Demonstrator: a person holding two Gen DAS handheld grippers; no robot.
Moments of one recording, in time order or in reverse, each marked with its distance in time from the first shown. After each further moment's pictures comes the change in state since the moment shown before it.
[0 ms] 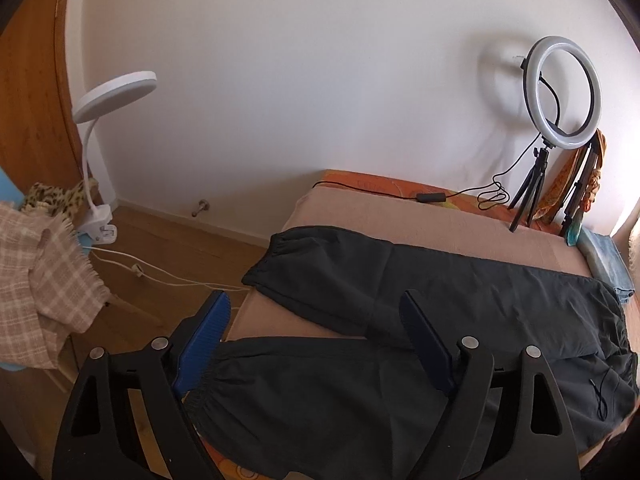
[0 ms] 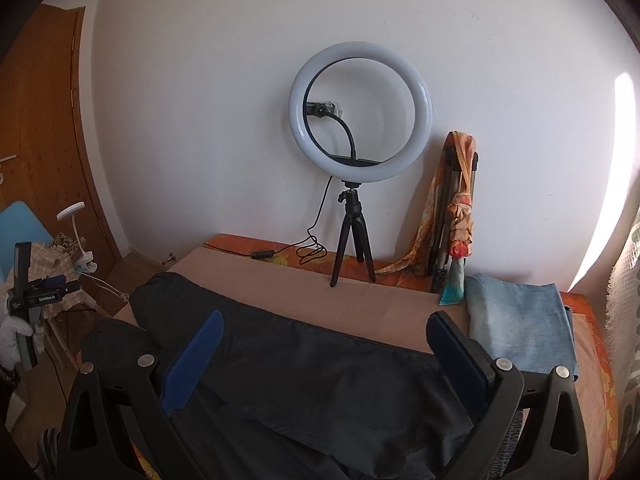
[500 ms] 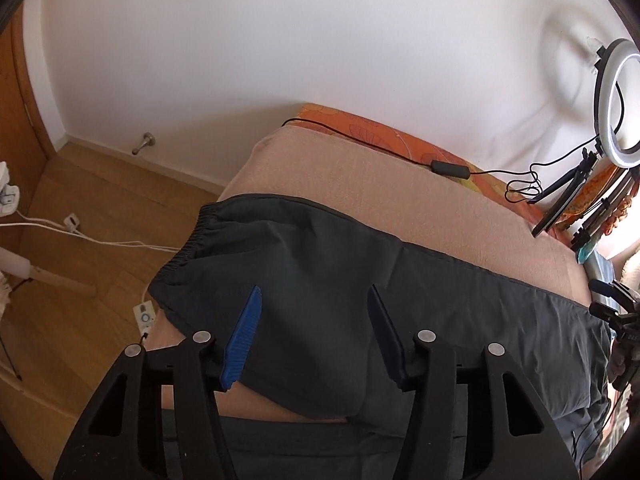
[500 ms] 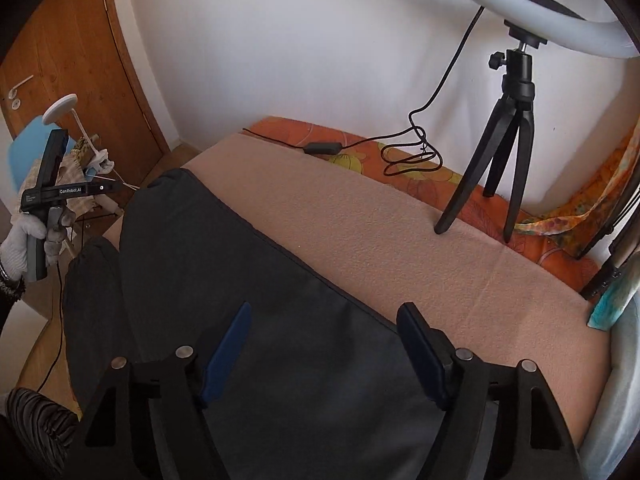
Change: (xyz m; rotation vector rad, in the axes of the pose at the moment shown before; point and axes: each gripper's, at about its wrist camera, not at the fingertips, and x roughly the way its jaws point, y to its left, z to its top) left arm 0.172 -0.011 0.030 -0.091 0.254 -0.125; right arm 0.265 0.028 -0.024 -0.186 0.391 0.254
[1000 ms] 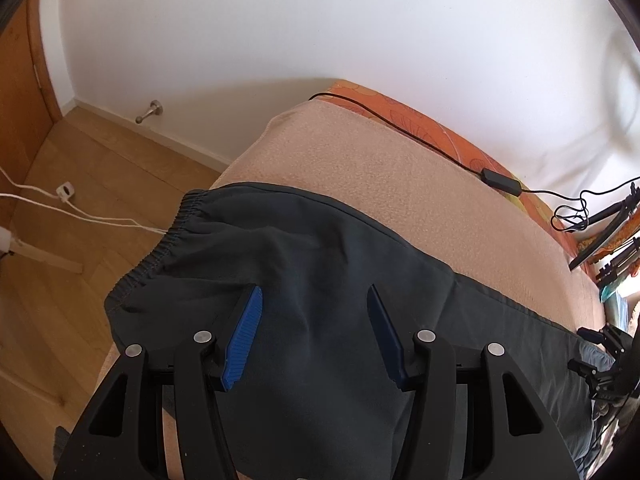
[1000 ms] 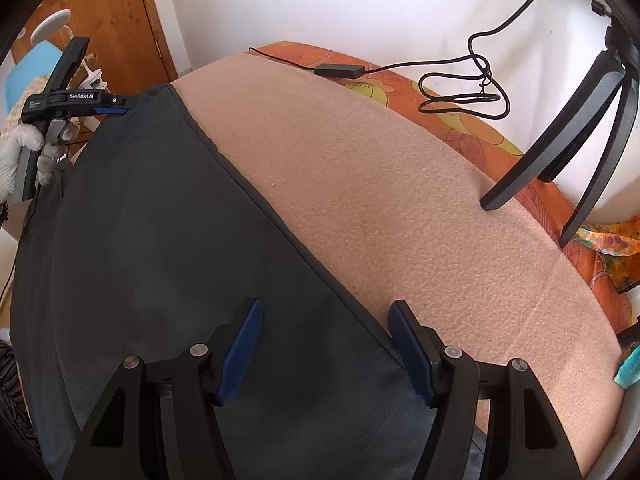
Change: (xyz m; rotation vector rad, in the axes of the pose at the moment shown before) left arm 0.069 0.023 0.018 -0.136 0.036 0.027; right arm 0.086 -0.011 -0.013 -0.184 0.161 -0.016
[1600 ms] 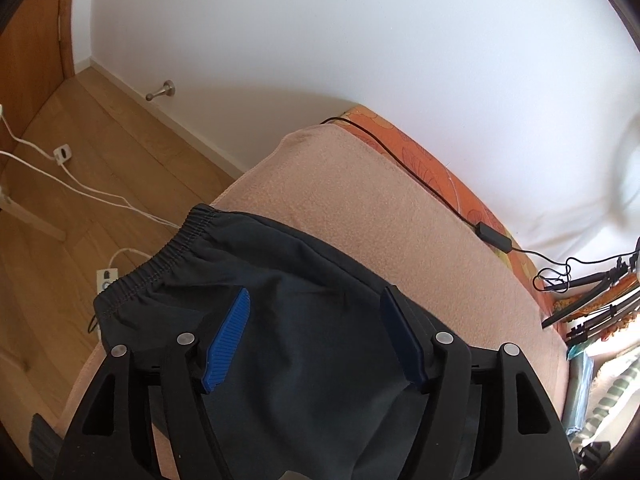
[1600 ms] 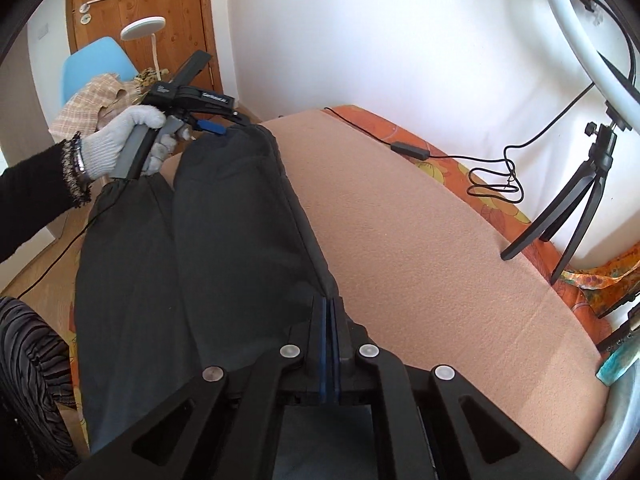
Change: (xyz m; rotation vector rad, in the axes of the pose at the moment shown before) left arm -0.001 0.014 0.029 -0.184 -0.014 -0.069; right arm -0.097 0.085 -0.022 -0.117 -0.180 0.046
